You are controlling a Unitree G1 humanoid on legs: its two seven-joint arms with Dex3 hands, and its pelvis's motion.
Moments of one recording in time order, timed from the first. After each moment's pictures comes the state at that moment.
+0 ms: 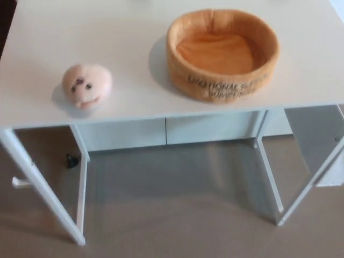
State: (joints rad) left_arm 0.11 0.50 0.09 1.15 0.03 -0.20 -0.12; right_arm 0.19 -0.41 -0.17 1.17 0.01 -0.27 0.12
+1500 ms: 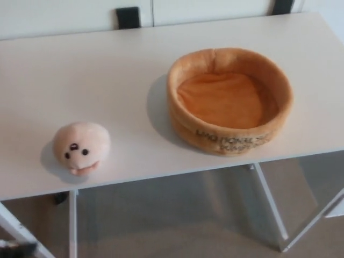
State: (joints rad) left_arm 0.63 0.49 0.17 -0.02 0.03 -0.29 -0.12; right_arm 0.20 -0.39 -0.16 1.17 0.01 -0.28 0.12
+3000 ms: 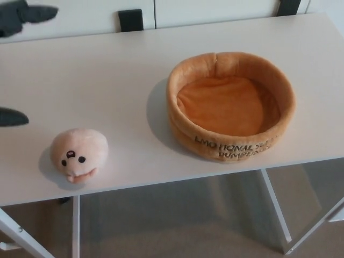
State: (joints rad) left_arm -0.21 1.18 0.04 -0.28 -0.02 0.03 -0.42; right_arm 0.22 -0.40 -0.19 1.17 0.01 -0.29 0.11
